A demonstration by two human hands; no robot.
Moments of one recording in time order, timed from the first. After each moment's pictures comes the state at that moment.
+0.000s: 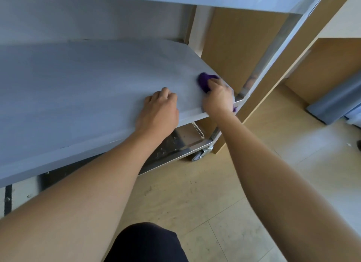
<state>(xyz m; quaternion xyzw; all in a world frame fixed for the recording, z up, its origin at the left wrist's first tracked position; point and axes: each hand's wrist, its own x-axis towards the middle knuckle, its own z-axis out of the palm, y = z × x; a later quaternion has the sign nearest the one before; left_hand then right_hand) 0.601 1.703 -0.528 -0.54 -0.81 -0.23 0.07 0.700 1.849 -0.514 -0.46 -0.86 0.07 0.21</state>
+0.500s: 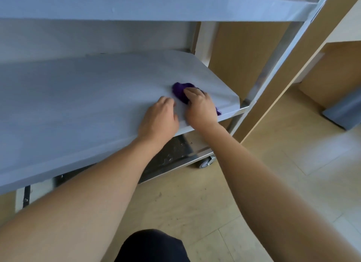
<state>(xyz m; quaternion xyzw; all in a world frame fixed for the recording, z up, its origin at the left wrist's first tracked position) 0.591 1.690 -0.521 -0.48 -0.82 -0.30 0.03 0.668 1.807 -0.521 -0.34 -0.91 0.10 0.23</state>
